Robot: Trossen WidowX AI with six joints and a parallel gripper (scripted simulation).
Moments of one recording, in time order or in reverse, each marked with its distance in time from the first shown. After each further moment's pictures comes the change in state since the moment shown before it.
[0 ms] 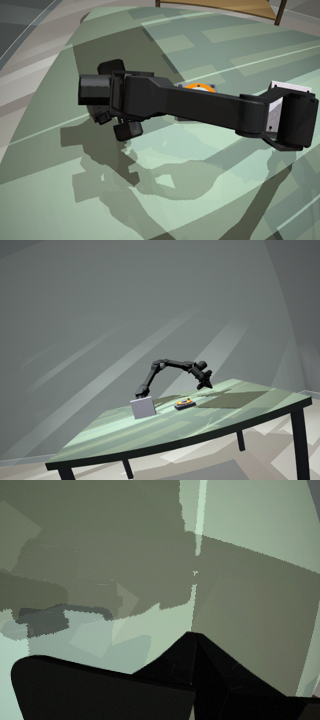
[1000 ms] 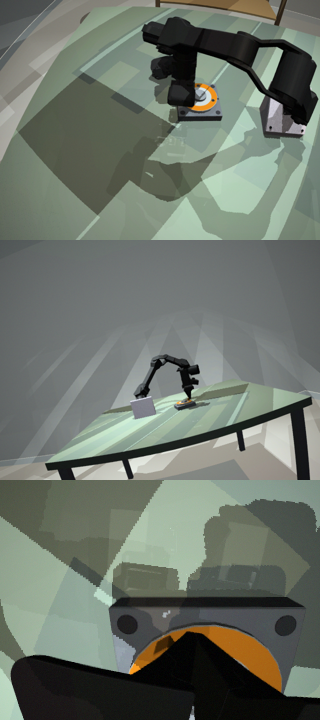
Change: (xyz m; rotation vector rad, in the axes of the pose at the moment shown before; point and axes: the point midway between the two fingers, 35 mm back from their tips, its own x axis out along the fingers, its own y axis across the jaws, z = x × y) arm -0.027 0.012 -0.181 0.540 0.356 0.569
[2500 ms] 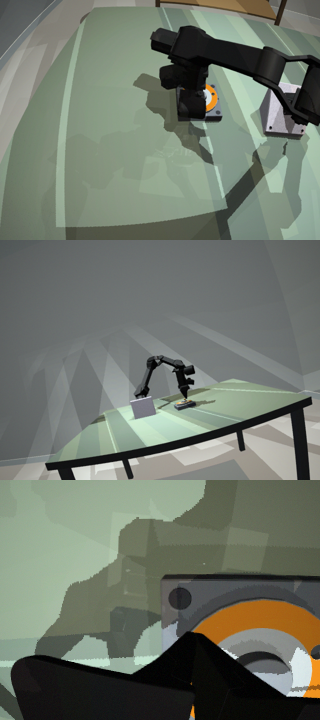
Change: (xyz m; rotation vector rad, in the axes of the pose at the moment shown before) arm 0.000 0.030 -0.024 -0.007 -0.024 0.000
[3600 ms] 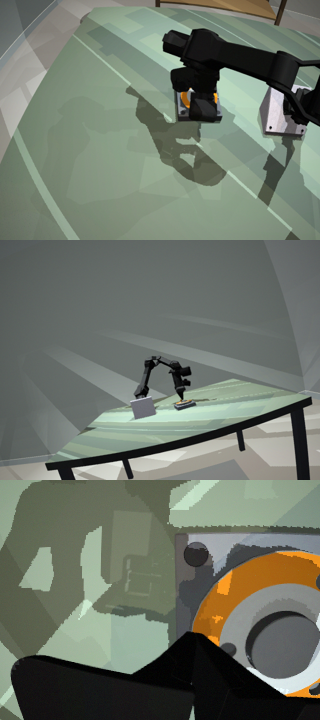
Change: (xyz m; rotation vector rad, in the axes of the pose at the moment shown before) arm 0.001 0.005 -0.027 0.015 0.007 0.007
